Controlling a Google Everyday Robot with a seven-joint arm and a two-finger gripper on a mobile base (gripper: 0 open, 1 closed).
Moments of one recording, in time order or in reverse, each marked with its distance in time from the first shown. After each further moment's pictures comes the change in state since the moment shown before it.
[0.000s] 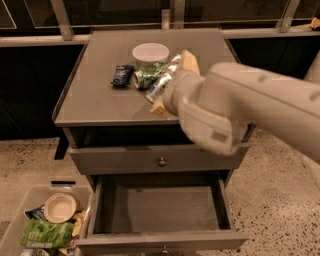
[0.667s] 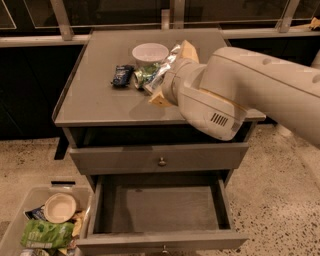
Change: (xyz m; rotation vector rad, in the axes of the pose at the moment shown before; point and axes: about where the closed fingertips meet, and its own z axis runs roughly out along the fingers) arm -0.014 -0.021 0.009 0.001 -0.020 0.026
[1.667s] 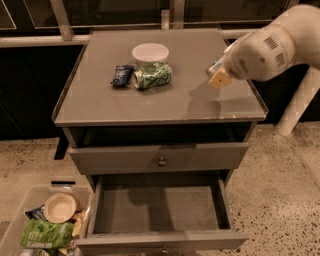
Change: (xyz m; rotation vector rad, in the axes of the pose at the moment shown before) arm 0.143 -0.118 0.025 0.016 0.317 0.115
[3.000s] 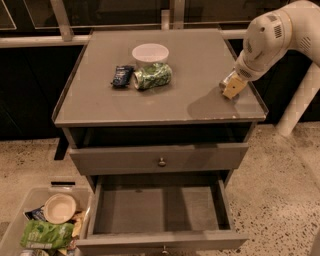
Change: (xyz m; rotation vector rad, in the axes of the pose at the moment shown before) arm 0.070 -0.018 0.065 -0.191 0.234 -0.038
